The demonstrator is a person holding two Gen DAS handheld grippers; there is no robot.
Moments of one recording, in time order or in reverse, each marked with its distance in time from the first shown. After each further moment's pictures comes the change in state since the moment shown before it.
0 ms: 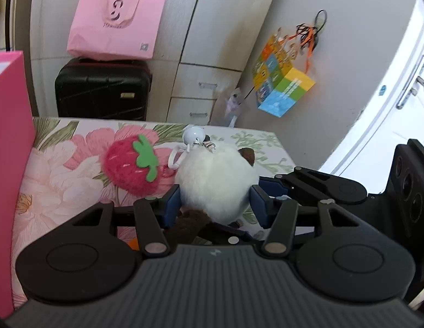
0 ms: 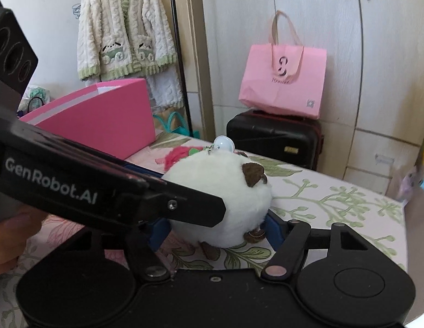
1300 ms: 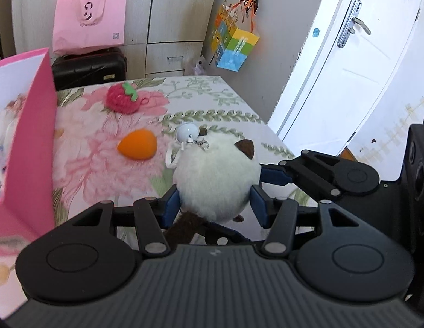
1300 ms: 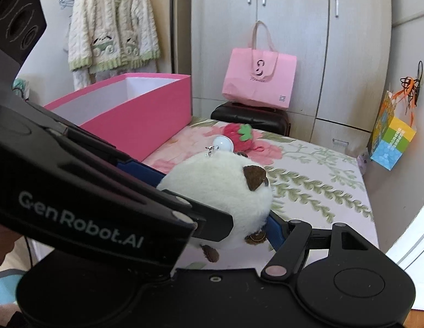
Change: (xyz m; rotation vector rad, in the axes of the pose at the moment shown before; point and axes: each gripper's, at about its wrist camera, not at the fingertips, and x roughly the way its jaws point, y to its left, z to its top) left arm -0.149 -0.040 -0.080 0.167 0.140 -0.064; right arm -0.120 0.157 -0.038 0.028 0.050 -0.220
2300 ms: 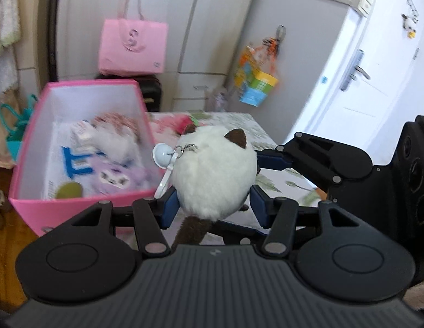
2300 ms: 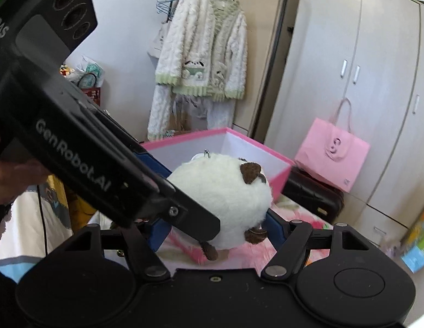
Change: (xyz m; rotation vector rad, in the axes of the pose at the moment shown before) left arm -0.156 0.091 -0.001 -0.073 -0.129 0.030; right arm -0.046 0.126 0.080 -0.321 -0.154 0.183
